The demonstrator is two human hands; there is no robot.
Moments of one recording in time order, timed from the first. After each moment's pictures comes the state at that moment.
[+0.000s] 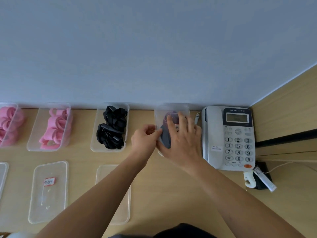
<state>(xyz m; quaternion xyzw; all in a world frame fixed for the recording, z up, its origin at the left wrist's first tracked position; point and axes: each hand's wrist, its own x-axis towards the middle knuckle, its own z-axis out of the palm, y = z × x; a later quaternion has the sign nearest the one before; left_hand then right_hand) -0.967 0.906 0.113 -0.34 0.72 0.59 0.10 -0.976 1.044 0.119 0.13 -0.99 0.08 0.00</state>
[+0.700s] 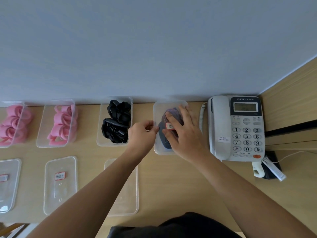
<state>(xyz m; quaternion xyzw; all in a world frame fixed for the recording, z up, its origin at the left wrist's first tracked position) -0.958 0.885 0.132 -0.27 0.83 0.48 0.11 -0.972 1.051 0.104 0.18 -0.95 0.25 0.00</state>
